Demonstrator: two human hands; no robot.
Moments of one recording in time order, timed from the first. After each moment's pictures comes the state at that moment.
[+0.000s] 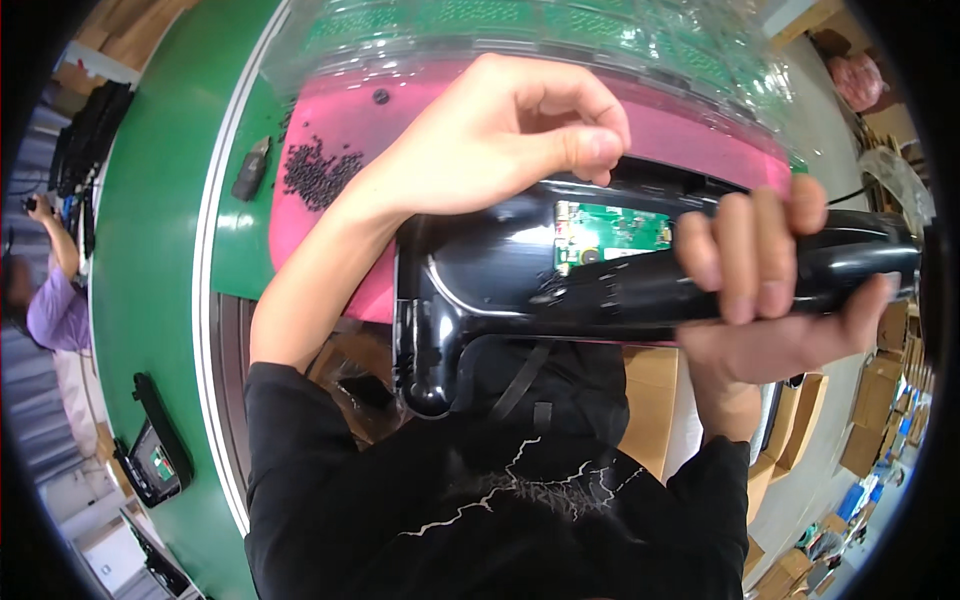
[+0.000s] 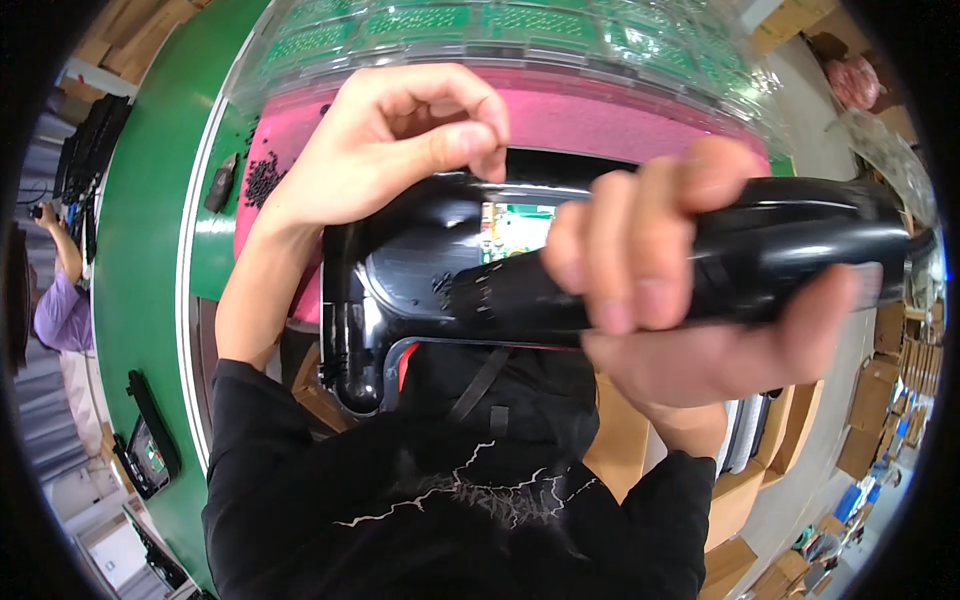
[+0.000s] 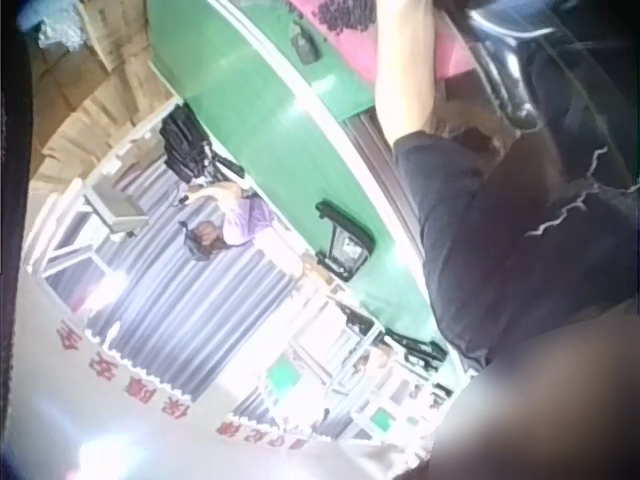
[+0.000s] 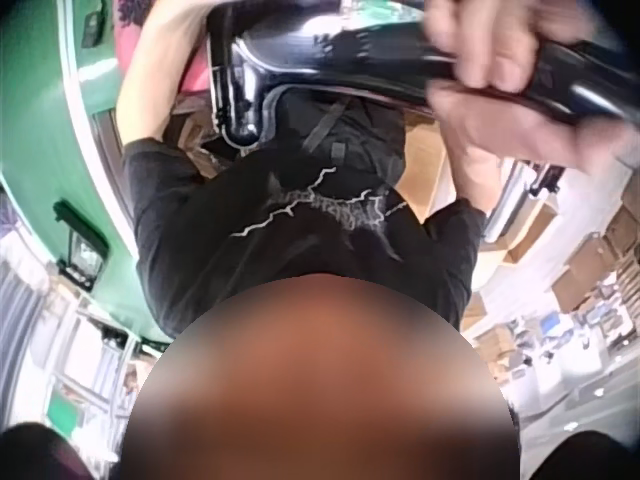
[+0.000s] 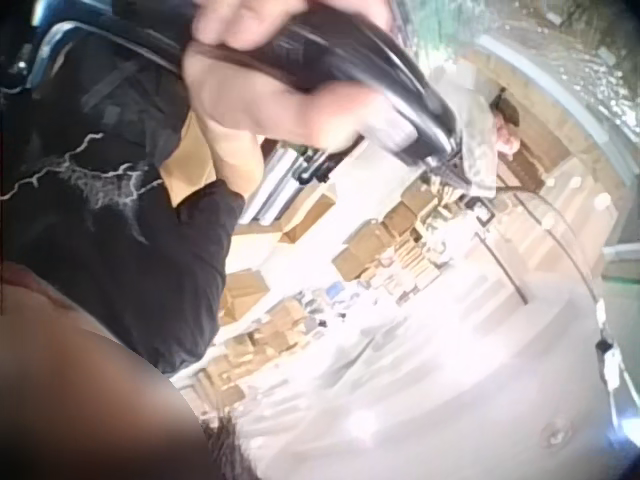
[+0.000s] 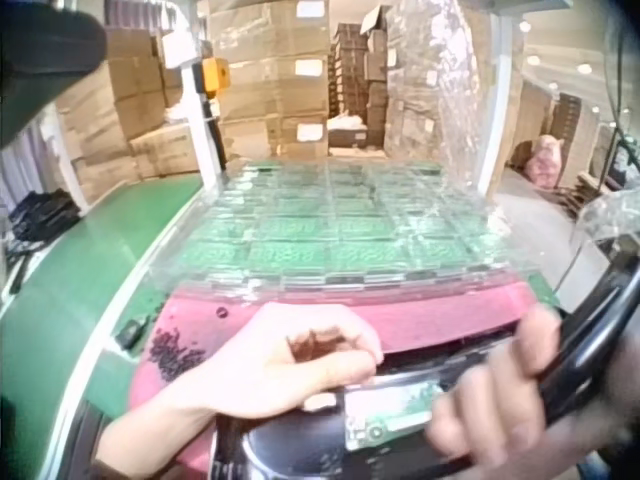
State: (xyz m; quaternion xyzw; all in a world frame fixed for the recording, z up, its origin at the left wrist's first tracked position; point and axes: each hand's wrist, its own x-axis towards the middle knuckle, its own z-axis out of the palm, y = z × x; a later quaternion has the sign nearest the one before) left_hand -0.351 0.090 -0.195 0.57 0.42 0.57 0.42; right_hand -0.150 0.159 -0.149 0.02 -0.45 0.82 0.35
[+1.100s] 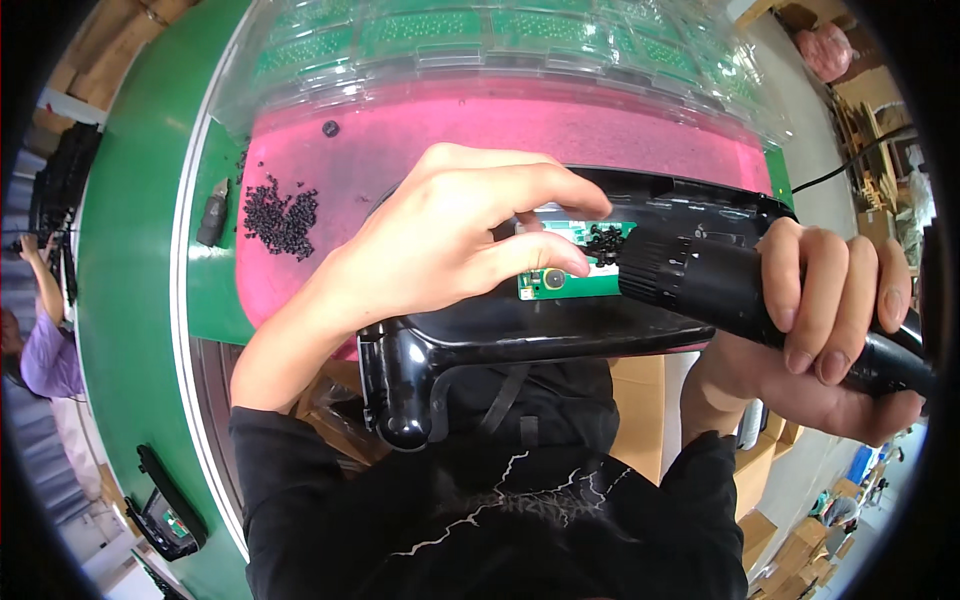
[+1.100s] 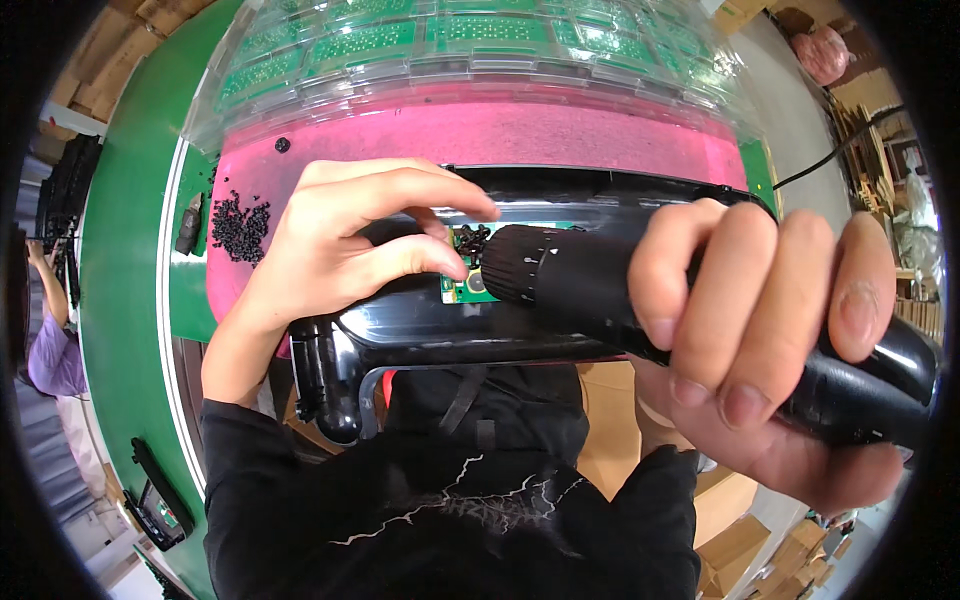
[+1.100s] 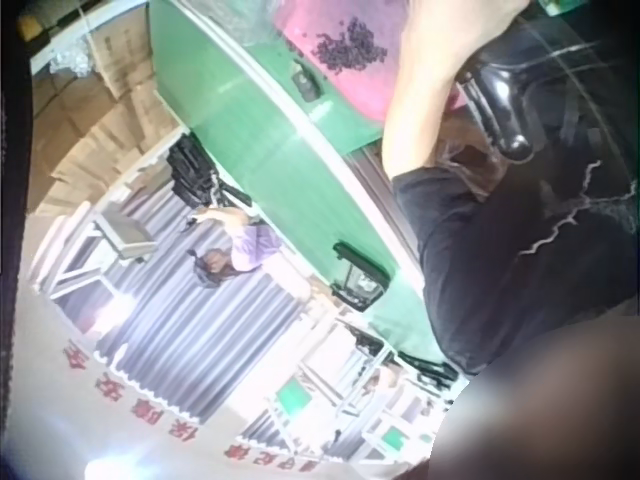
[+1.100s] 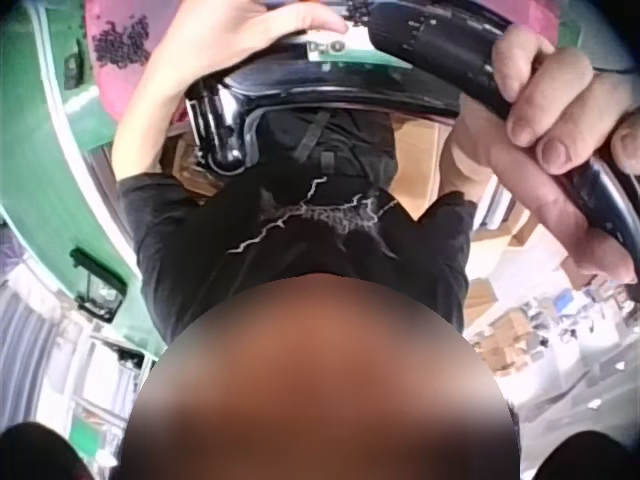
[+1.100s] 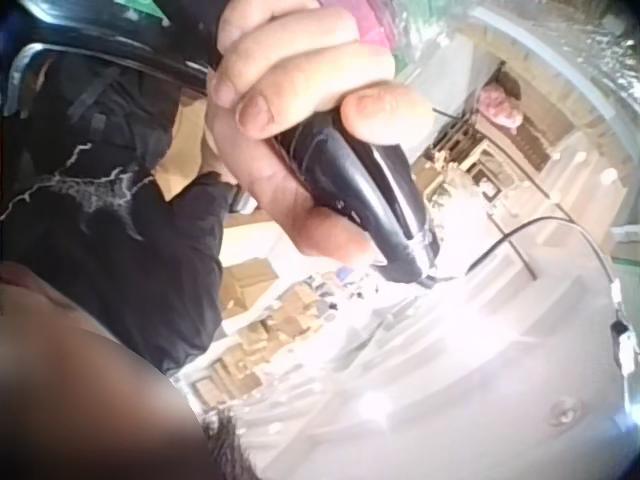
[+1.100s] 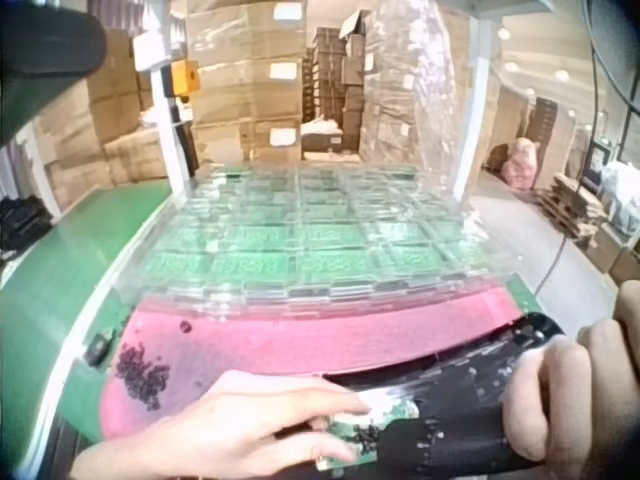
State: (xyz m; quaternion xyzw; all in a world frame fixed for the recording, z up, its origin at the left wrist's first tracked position) left_hand -0.330 0.102 -0.203 0.68 0.46 0.51 0.26; right_hand -0.131 0.195 -0.134 0.08 -0.50 0.70 0.50
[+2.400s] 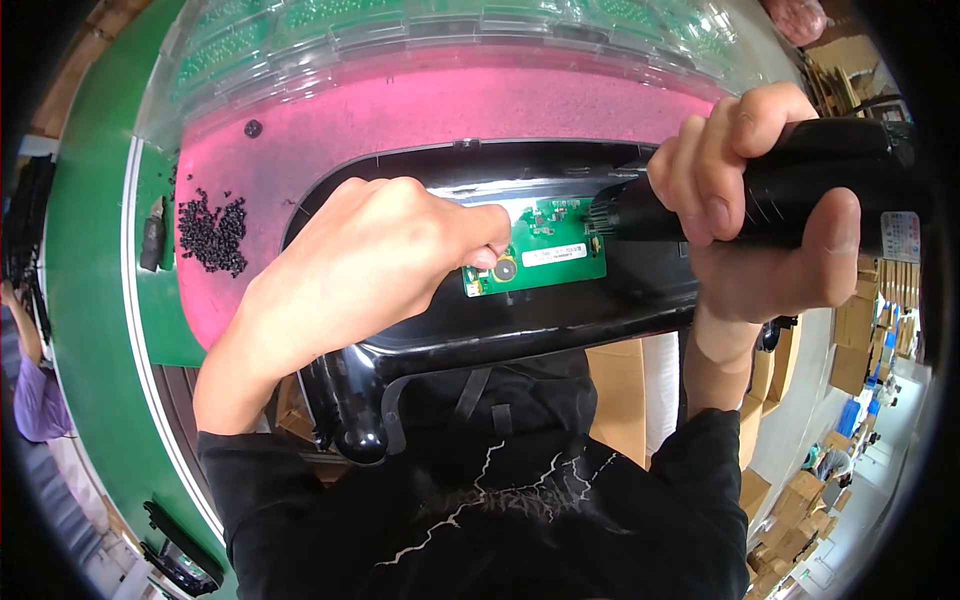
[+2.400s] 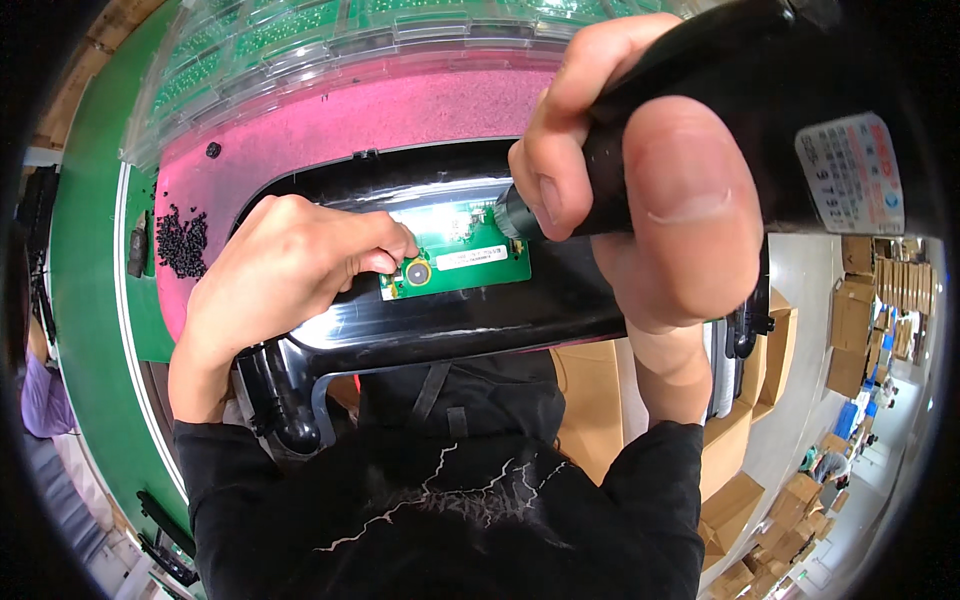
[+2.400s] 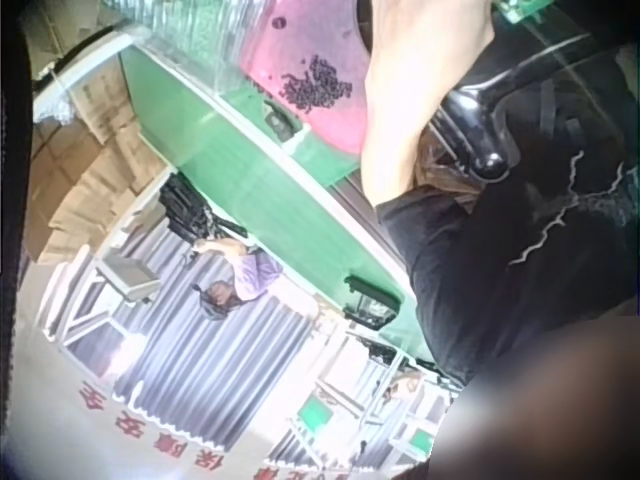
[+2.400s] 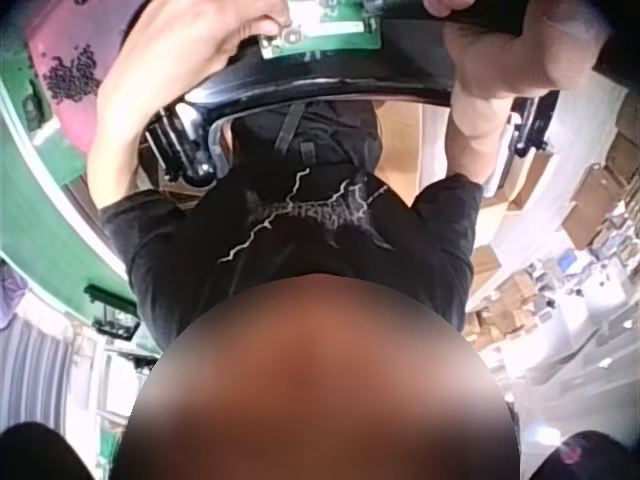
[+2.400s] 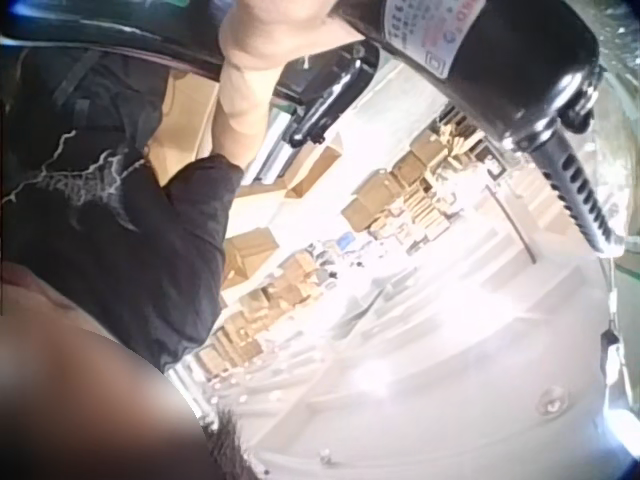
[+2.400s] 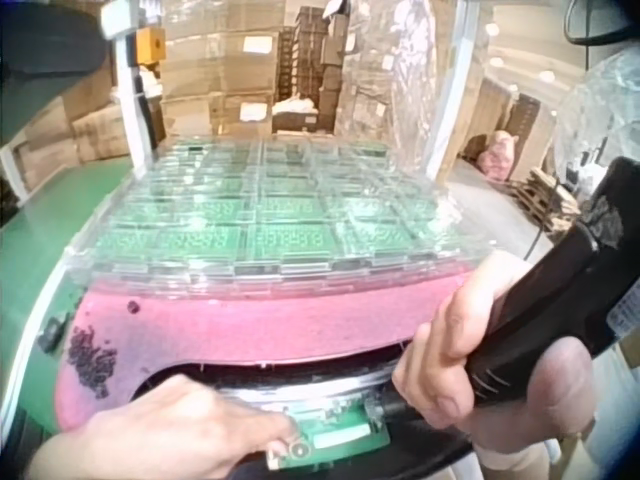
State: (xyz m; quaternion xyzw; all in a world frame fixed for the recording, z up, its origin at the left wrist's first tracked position) left_hand -0.320 0.127 -0.239 0.75 0.54 0.31 0.23; right_hand -0.129 0.248 -0.176 -0.17 -0.71 0.57 0.38
